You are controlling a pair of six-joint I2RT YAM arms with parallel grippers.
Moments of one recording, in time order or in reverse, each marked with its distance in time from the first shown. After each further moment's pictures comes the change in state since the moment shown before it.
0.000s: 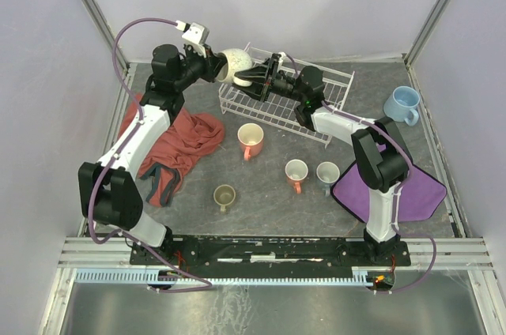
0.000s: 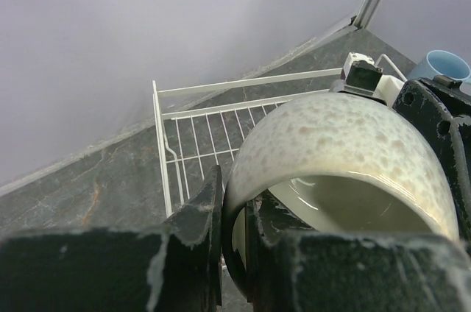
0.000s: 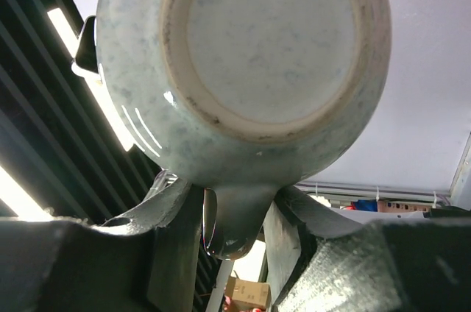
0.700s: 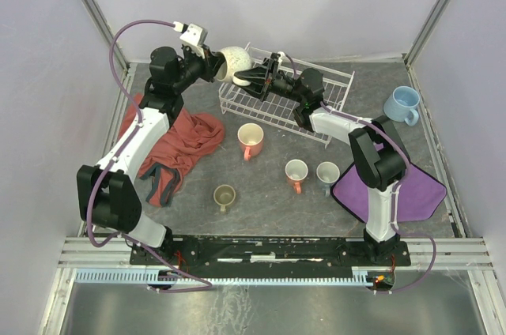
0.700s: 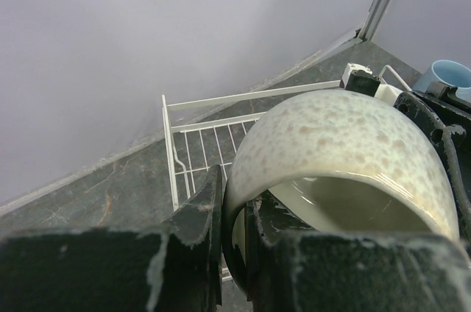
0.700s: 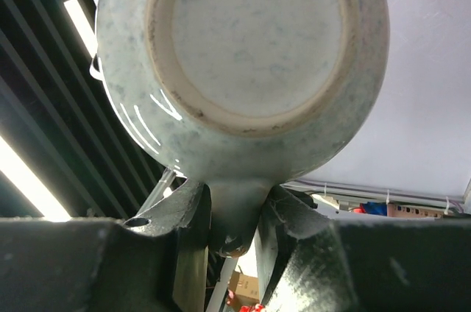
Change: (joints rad) left arm -0.001 -0.027 -0.033 0.055 -0.012 0.015; right arm 0.005 0.022 0.001 0.096 0.016 0.046
